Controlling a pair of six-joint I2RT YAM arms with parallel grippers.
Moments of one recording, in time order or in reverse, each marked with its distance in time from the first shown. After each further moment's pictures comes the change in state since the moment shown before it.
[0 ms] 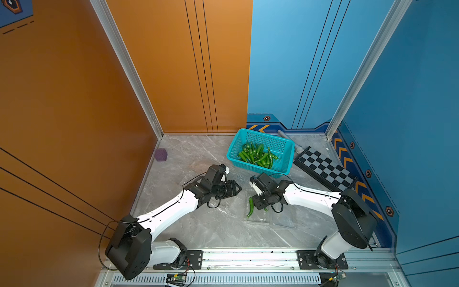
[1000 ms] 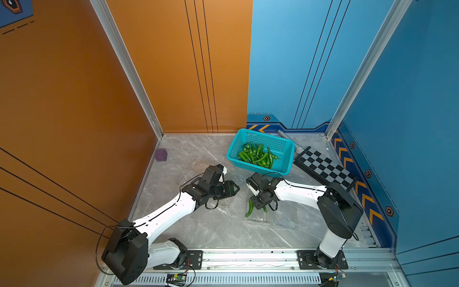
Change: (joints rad) left arm 0.015 -0.046 -0.027 -0.001 -0.016 0.000; right arm 0.011 0.133 0.089 -0.083 0.080 -0.086
